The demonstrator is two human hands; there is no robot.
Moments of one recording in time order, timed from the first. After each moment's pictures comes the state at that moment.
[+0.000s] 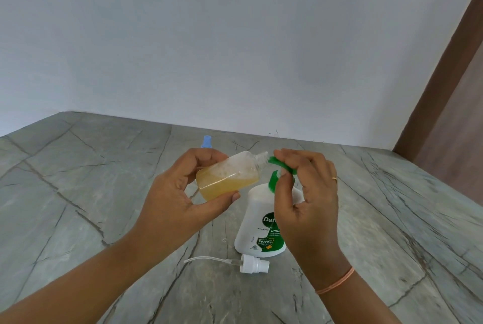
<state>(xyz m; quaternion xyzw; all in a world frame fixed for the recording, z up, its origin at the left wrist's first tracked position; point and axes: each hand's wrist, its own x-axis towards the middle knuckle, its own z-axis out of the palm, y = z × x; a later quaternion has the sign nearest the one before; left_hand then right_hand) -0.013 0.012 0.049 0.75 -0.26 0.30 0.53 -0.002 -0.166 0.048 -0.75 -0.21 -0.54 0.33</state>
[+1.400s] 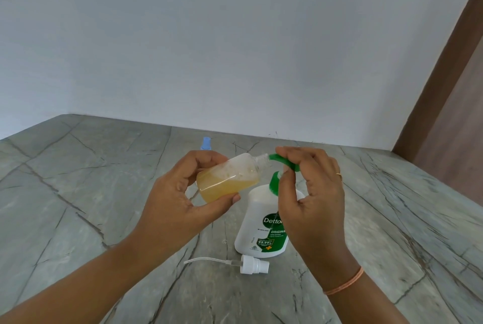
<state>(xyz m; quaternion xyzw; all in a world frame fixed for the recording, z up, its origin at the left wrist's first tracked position) -0.014 0.010 0.048 0.75 -0.26 0.30 0.53 -0.008 -0.169 0.058 -0.76 -0.19 -0.52 0.33</state>
